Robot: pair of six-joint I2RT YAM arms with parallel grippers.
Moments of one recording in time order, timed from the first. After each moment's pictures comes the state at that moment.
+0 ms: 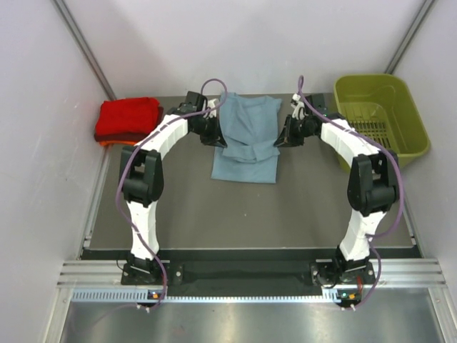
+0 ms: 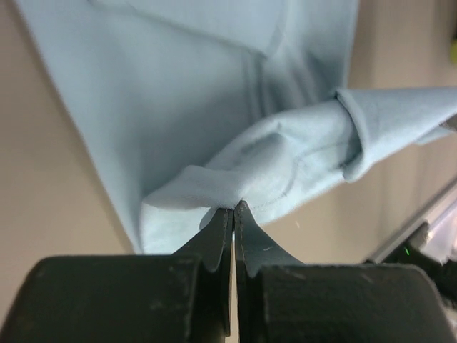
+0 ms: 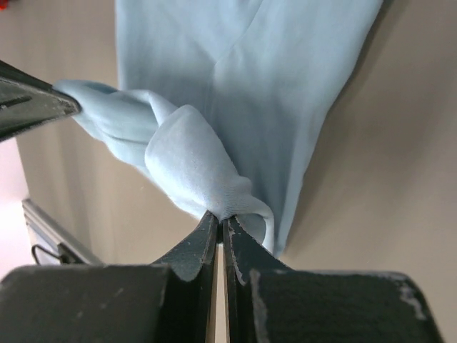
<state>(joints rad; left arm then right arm) -0.30 2.09 1.76 -0.66 0.52 -0.34 0.22 1.87 1.49 -0.54 -0.50 0.39</state>
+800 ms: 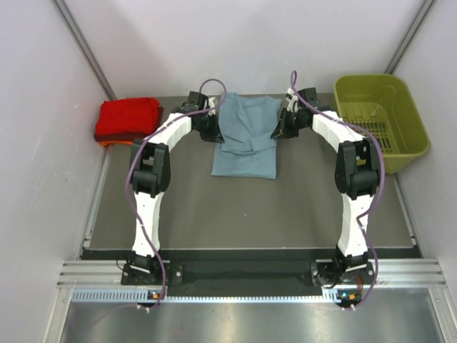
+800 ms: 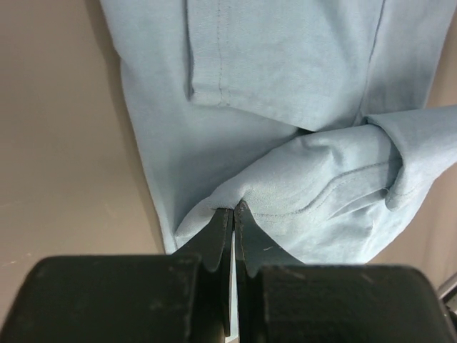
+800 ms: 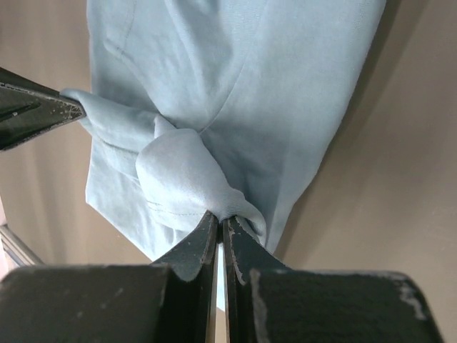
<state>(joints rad) -0.27 2.28 1.92 -0.59 0.42 -0.34 0.21 2.13 1.74 -0.53 -0.49 0.35</state>
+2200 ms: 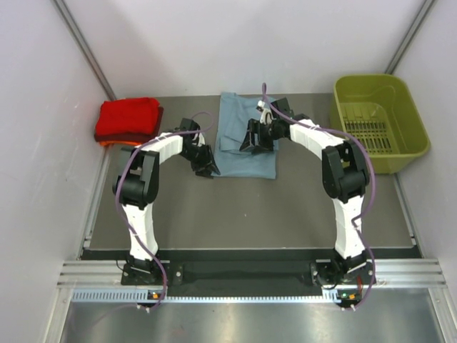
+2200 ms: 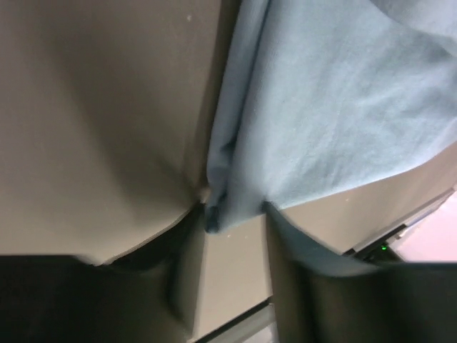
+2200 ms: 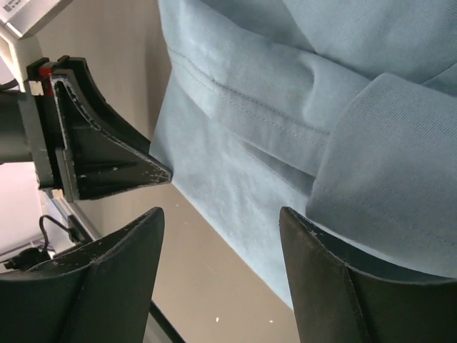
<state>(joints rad) -0.25 2.04 1.41 -0.62 0.48 -0.52 0.40 2.14 1.69 -0.48 -0.60 0.42</state>
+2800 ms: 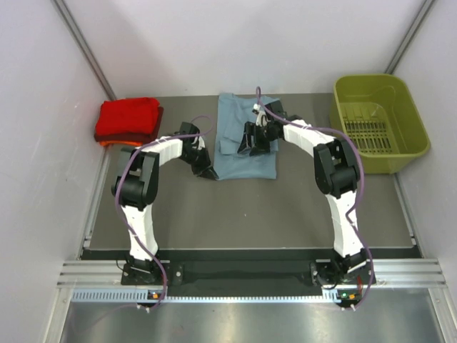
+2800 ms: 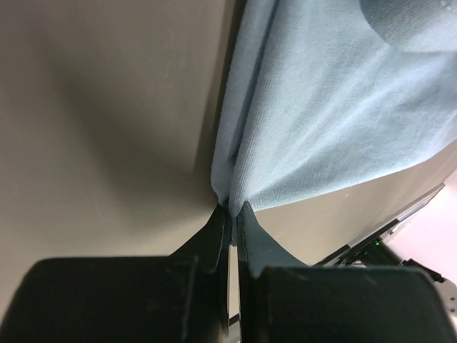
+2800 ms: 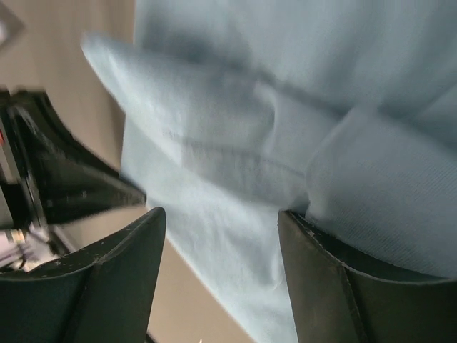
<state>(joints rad) -0.25 2.04 1.35 -0.57 0.52 -0.55 0.41 2.24 1.75 -0.48 -0.56 0.41</state>
